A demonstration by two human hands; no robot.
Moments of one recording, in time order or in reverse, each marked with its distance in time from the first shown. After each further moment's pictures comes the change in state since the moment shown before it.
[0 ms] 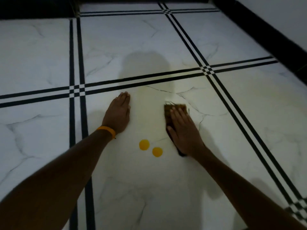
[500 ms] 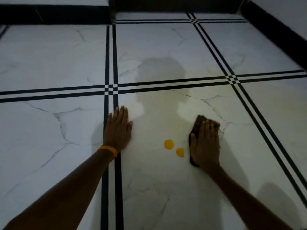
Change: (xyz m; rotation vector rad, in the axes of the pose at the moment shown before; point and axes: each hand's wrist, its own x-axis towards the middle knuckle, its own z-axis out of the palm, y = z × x) left_hand -0.098 -0.047 -0.025 0.087 0.042 -0.241; right_hand -0.026 -0.043 0.012 0.013 0.062 0.367
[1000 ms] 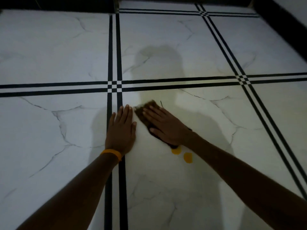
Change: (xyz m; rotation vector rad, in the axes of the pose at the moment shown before) left_hand 0.002 -0.006 0.009 -0.045 0.030 0.004; right_hand 0.090 -0.117 0.027 -0.058 -0.249 -1.025
